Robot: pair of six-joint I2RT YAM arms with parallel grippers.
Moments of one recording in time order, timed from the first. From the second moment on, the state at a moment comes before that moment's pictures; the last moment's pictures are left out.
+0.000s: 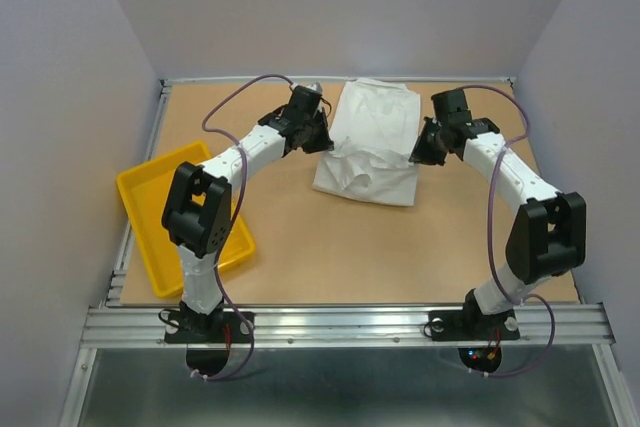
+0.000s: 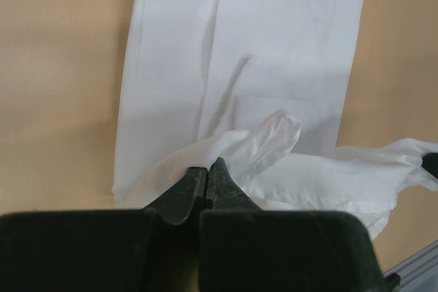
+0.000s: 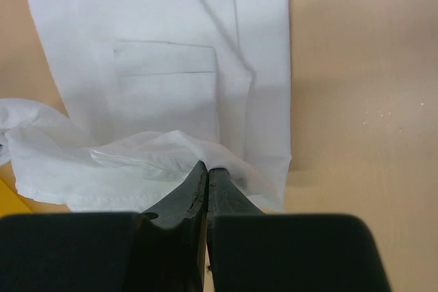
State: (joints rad) left arm -0.55 1.86 1.49 -0.41 0.07 -0.65; right arm 0.24 1.57 1.29 -0.66 0.00 0.64
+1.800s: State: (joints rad) left arm -0.49 1.64 1.27 0.18 0.04 -0.56; right arm 0.30 1.67 1.40 -0.40 -0.24 0.23
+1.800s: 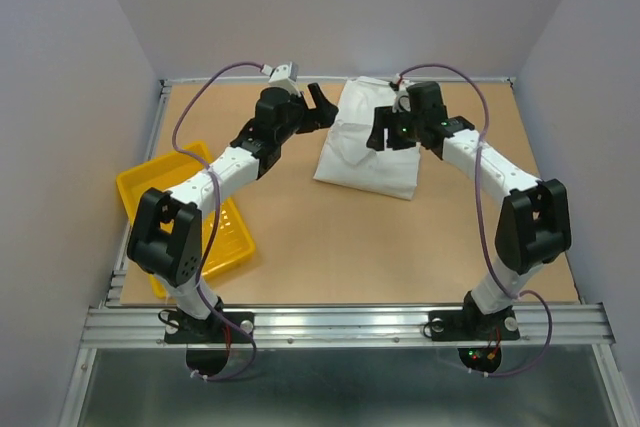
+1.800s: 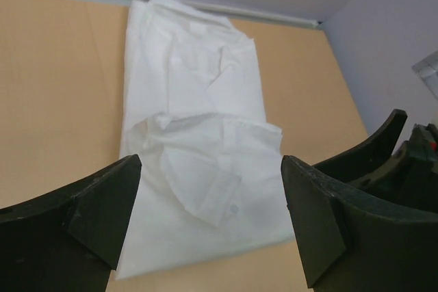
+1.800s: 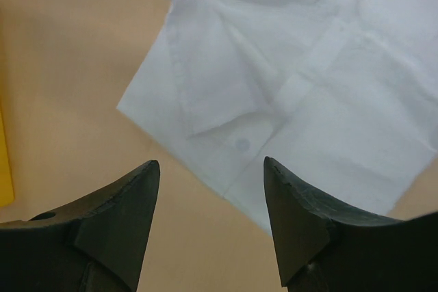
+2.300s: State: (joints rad) left arm -0.49 1.61 1.00 0.13 -0.10 -0.62; right arm 0.48 1.87 1.31 -0.18 -0.45 0.20
